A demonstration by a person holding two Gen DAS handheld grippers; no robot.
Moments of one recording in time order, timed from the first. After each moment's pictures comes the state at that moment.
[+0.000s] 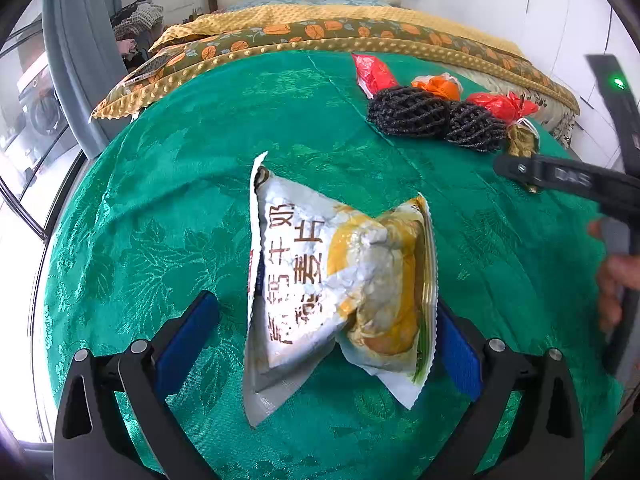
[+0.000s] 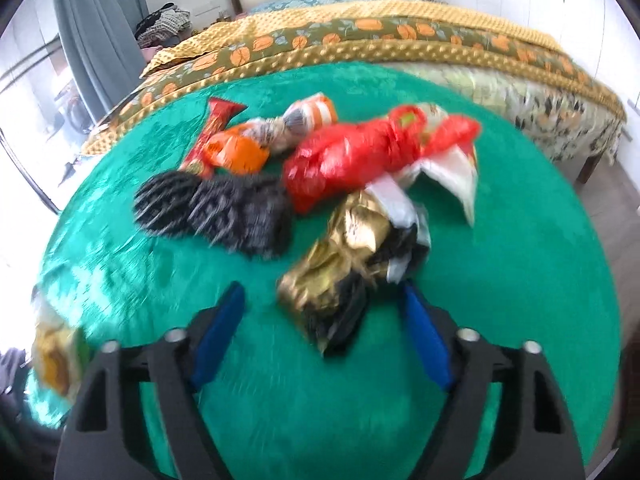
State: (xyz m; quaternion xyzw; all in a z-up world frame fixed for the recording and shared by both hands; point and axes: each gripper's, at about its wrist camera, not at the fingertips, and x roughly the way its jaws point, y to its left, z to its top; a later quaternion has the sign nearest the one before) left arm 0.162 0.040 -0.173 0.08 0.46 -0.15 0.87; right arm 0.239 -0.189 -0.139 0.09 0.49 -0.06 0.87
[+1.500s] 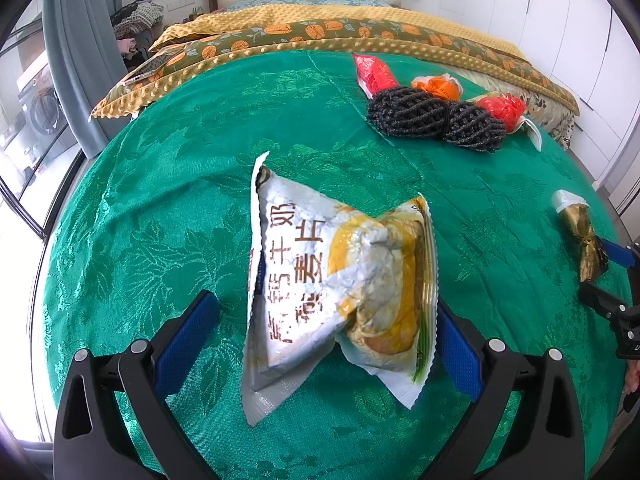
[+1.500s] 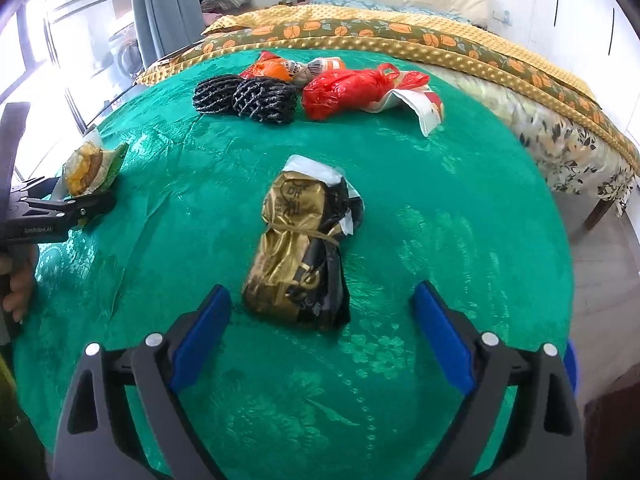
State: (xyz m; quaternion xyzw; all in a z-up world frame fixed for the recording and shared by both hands) left arm 0.162 0.043 -0.173 0.08 0.46 -0.15 0.87; right arm 0.120 -0.218 -0.134 0.02 0.49 0.04 0.87
